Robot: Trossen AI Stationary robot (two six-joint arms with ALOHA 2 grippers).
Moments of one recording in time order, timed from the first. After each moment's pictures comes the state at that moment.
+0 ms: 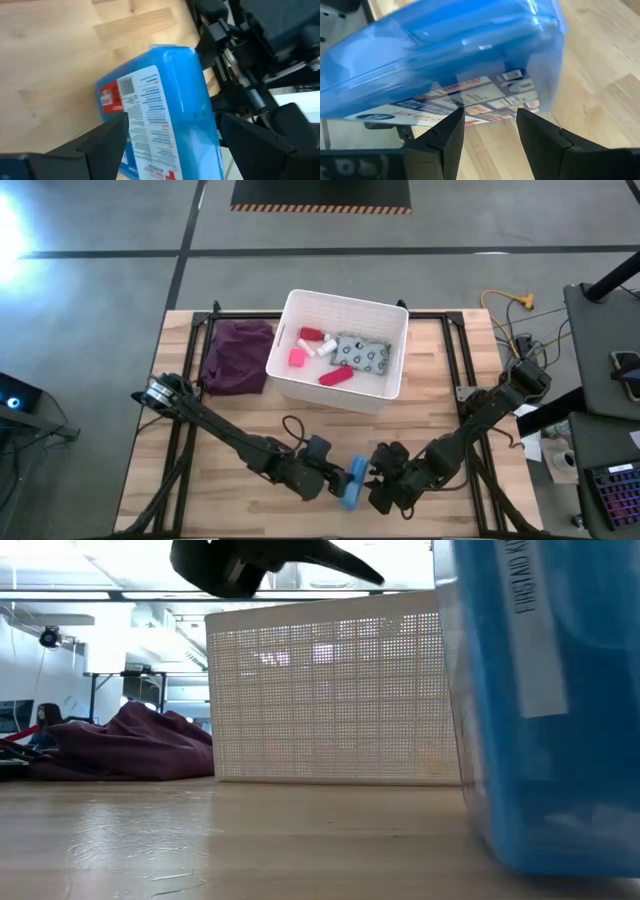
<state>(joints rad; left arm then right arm) -0.52 1.87 1.49 -0.25 -0.45 -1.48 0.70 1.66 1.11 -0.44 0.38 1.24</state>
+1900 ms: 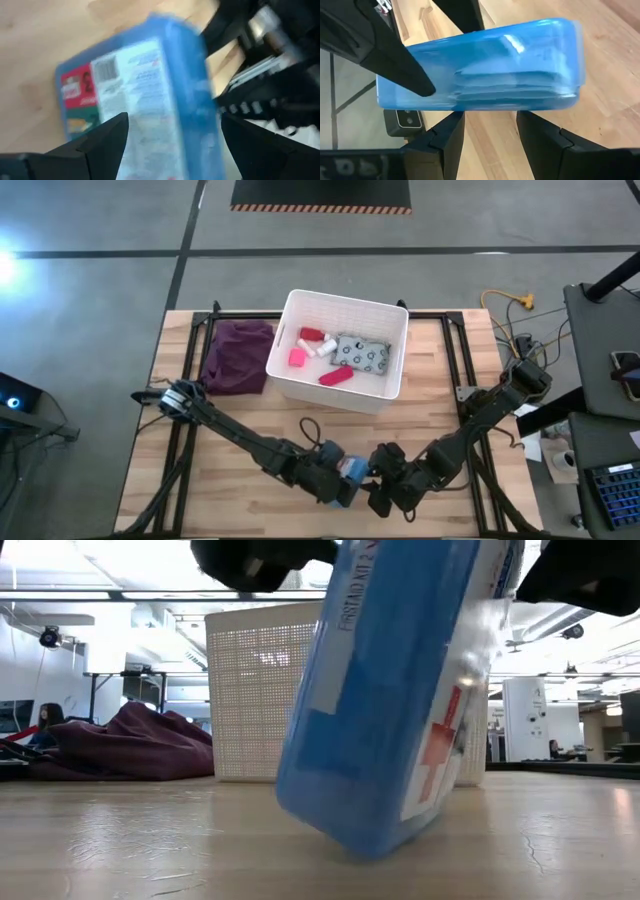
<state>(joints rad) -0.49 1.99 1.71 -0.49 -0.29 -1.37 0.71 1.66 1.13 -0.38 0.43 1.18</state>
